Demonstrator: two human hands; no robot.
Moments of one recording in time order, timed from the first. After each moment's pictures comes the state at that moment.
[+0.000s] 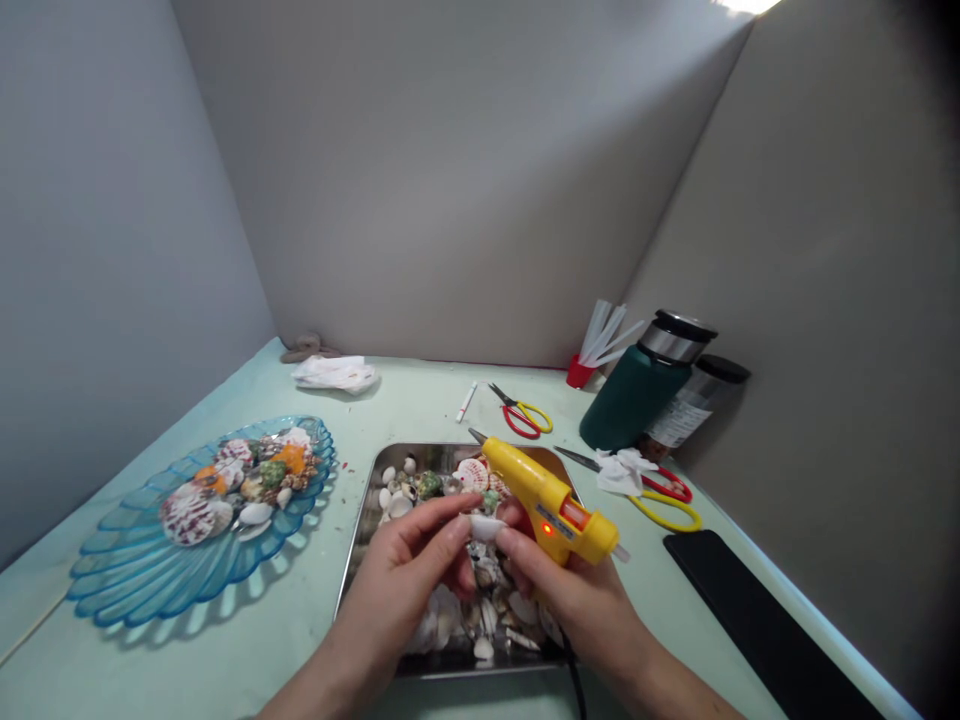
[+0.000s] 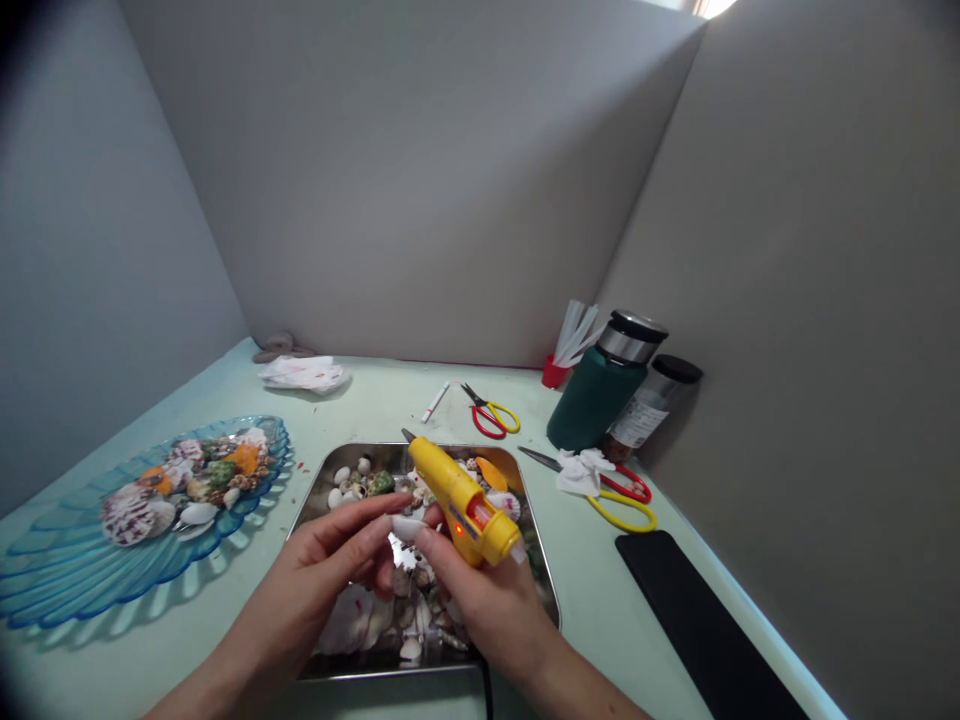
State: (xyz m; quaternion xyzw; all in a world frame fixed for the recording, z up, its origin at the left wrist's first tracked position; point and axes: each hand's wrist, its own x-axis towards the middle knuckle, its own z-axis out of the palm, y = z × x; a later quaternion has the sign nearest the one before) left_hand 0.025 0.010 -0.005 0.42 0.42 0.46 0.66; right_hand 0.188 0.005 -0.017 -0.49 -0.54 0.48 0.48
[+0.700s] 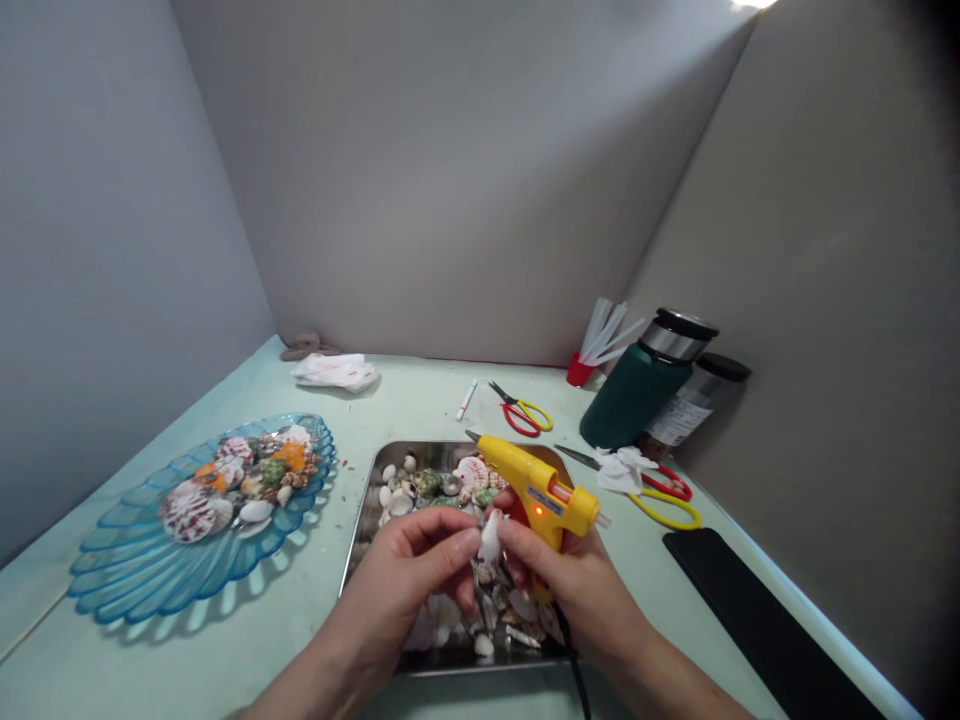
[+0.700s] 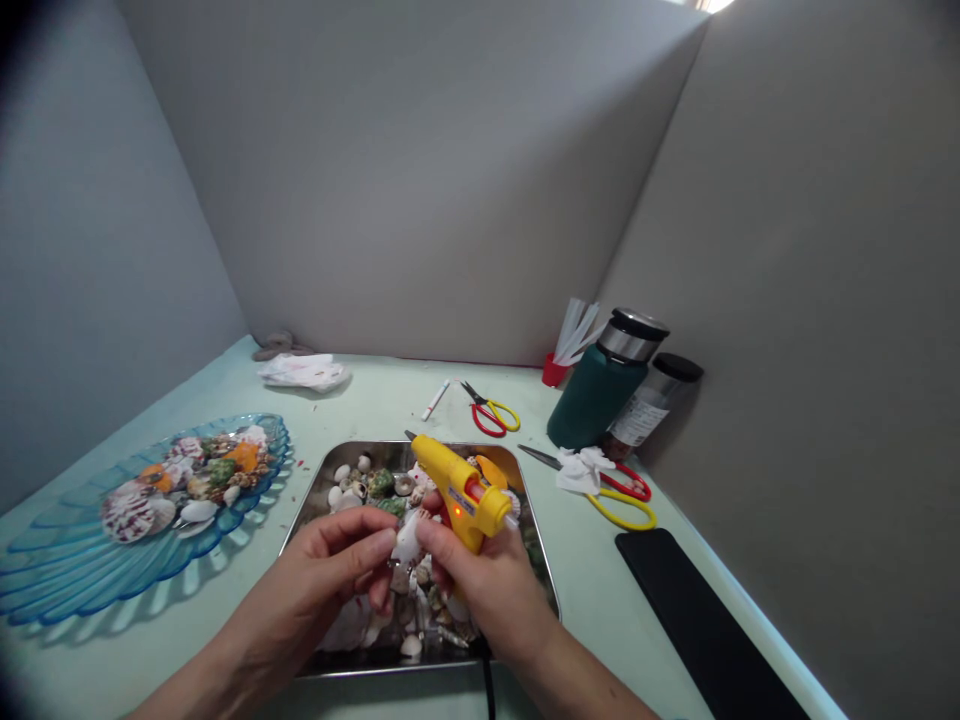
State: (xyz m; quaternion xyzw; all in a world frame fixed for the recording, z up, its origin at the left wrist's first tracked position) left_hand 0.025 0.011 -0.010 0.38 0.38 0.44 0.72; right_hand 0.185 0.011 -0.014 -0.45 -0.47 0.57 0.50
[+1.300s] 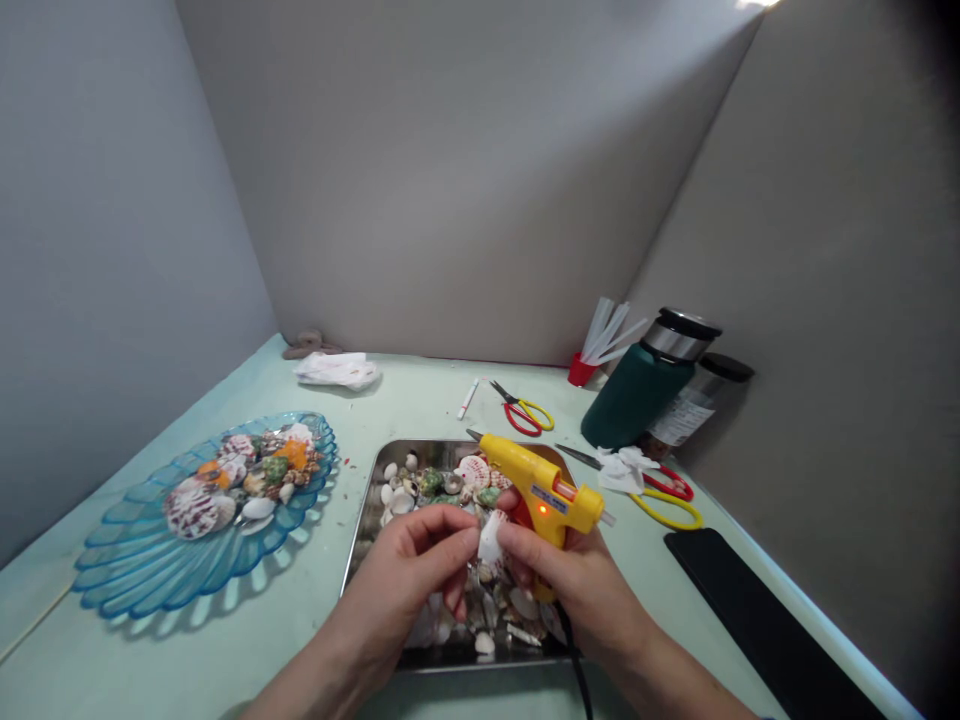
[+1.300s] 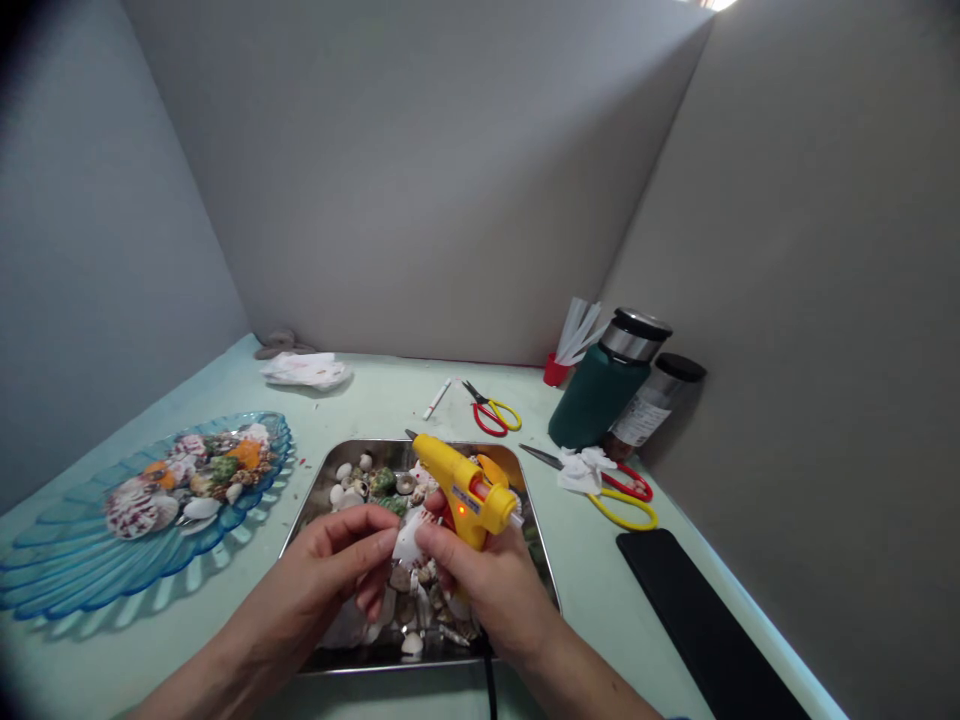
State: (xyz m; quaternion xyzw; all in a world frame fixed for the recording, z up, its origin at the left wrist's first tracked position) left_hand 0.026 0.013 -0.014 0.39 0.38 0.44 0.71; right_hand 0.186 0.013 -0.018 -0.45 -0.46 0.58 0.50
